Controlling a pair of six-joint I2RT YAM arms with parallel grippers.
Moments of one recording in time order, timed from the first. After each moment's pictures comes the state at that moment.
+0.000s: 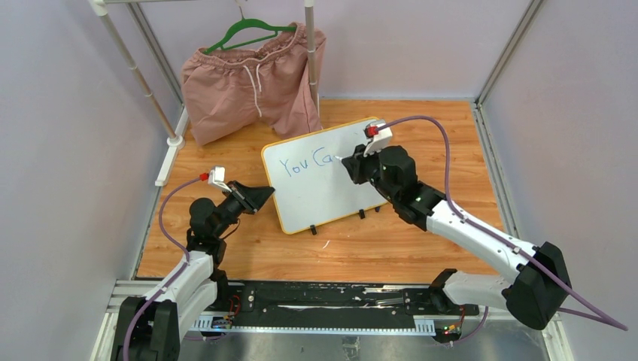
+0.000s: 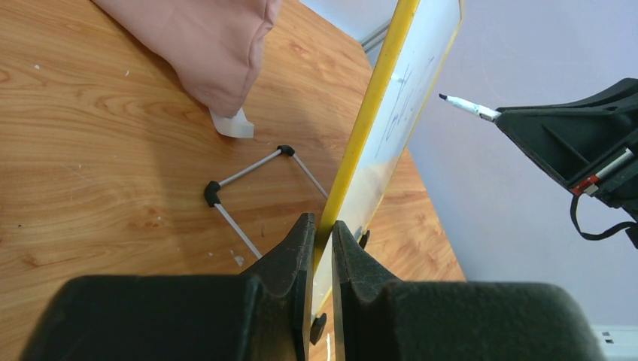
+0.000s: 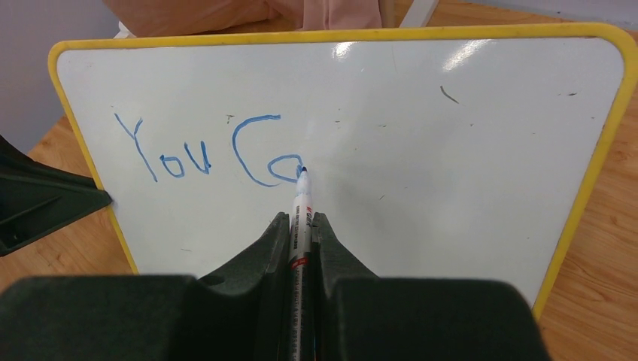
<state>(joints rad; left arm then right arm) -0.10 0.84 0.11 0.74 0.51 -0.84 0.75 1.17 0.88 0.08 0.15 0.24</state>
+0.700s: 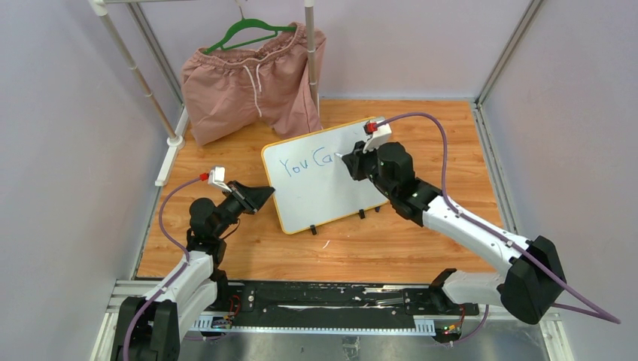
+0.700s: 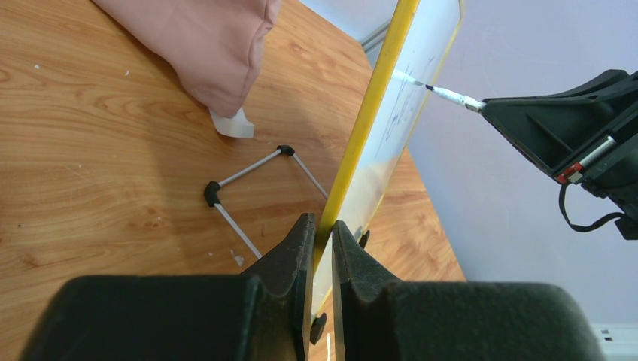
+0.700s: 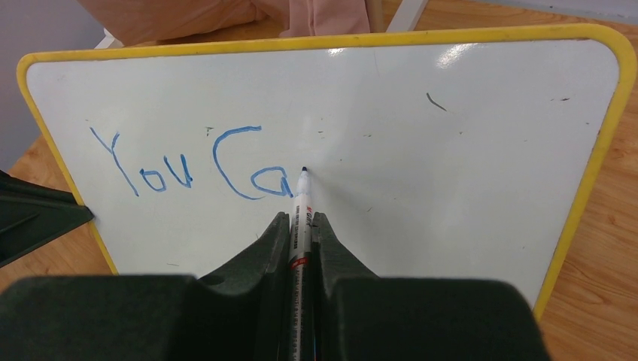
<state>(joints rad) -0.10 0.84 0.11 0.74 0.51 -0.84 0.72 1.21 0.89 0.10 0.15 0.25</state>
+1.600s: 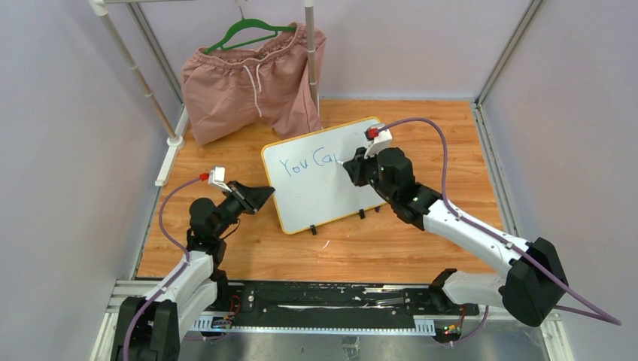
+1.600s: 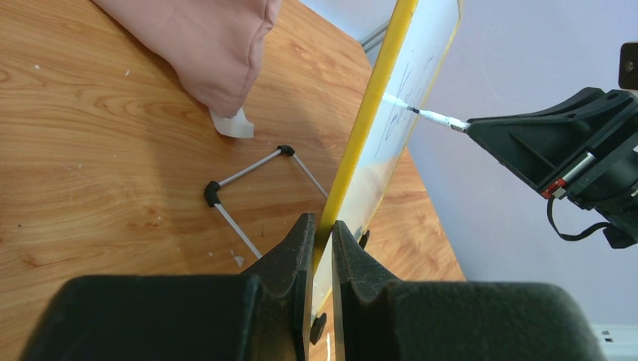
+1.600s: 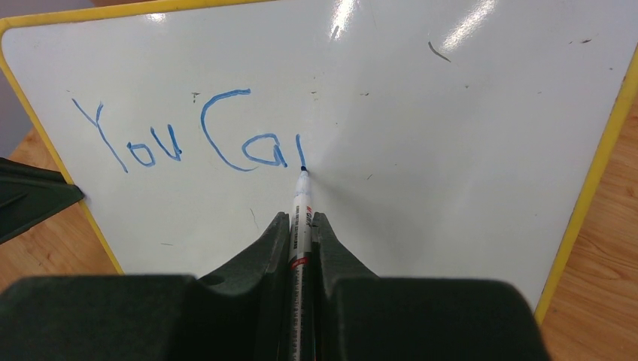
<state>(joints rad) -0.10 0.84 0.11 0.74 0.51 -0.84 0.72 1.20 0.84 0.10 0.15 0.28</state>
